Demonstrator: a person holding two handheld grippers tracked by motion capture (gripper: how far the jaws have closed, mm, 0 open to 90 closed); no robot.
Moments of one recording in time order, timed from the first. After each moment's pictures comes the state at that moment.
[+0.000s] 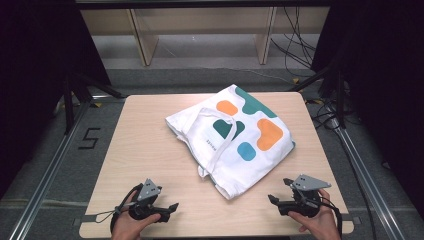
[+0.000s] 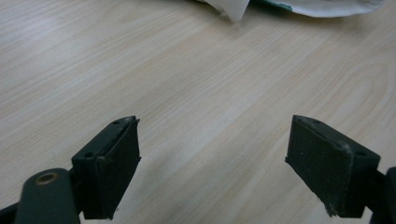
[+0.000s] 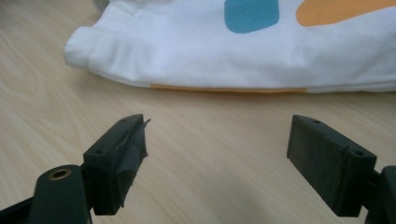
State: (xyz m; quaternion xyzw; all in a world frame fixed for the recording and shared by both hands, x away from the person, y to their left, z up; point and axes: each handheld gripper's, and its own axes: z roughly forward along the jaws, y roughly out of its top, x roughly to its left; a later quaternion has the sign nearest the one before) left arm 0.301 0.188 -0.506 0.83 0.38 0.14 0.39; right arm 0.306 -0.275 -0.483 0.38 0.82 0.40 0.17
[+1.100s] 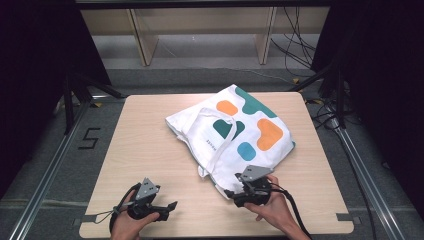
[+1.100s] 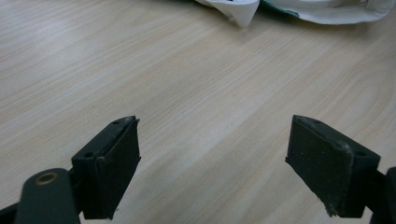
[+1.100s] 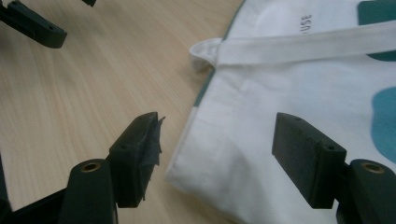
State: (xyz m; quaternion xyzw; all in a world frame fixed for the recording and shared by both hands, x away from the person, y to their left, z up) left arm 0.301 0.191 -0.504 0.82 0.39 0.15 0.39; right arm 0.337 -0.153 -0.472 0.27 0.86 0.40 0.13
